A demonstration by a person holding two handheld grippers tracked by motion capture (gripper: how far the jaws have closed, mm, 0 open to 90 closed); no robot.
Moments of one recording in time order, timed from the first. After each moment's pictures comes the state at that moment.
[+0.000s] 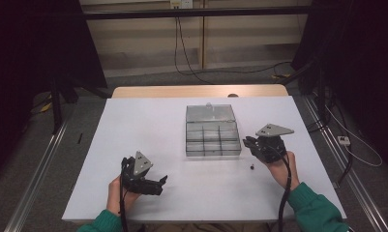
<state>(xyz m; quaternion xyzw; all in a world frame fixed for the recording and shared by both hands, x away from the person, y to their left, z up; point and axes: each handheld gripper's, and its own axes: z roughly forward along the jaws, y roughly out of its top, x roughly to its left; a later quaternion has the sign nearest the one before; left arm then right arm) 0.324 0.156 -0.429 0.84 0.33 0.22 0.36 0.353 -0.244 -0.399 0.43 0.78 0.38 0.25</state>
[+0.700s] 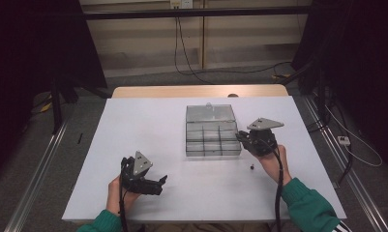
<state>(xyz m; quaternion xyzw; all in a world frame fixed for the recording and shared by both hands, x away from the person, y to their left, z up) 0.324 0.157 -0.429 0.84 0.33 0.22 0.36 0.374 -0.227 -0.398 0.42 0.78 0.39 0.25</state>
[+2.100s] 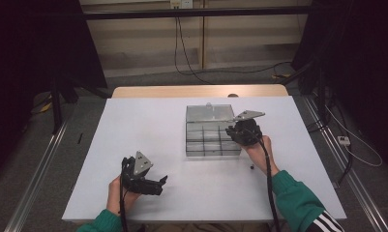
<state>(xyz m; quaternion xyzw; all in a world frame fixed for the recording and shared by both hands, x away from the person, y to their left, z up) 0.325 0.156 -0.430 0.84 0.33 0.22 0.36 0.421 -0.203 -0.415 0.44 0.79 0.36 0.23</state>
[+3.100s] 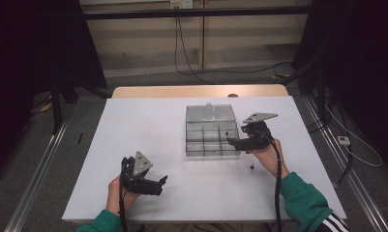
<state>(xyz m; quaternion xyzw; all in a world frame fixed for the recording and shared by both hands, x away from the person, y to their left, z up) 0.323 0.156 -0.428 0.84 0.33 0.22 0.36 0.400 -0.228 -0.404 0.43 0.80 0.38 0.18</state>
